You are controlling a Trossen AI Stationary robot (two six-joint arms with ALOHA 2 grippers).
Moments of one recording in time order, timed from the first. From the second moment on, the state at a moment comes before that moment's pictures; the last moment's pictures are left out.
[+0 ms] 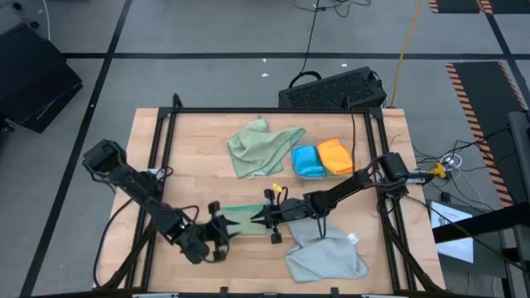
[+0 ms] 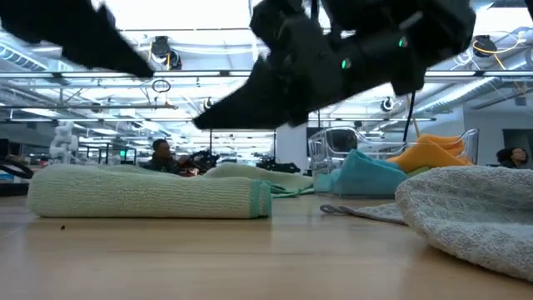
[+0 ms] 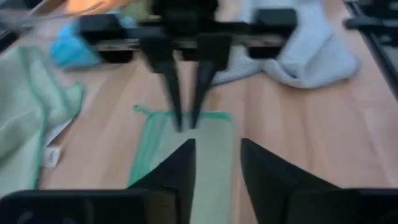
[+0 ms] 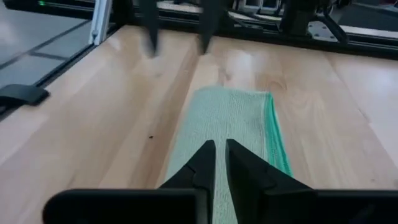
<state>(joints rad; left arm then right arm) -0.73 1.55 0.83 -0.08 -0.75 -0.53 0.29 2.00 0.97 0.67 0.13 0.00</state>
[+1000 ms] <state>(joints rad) -0.60 2.01 1.25 -0.78 -0.54 -0.63 0.36 1.74 0.79 0.27 0.31 0.02</state>
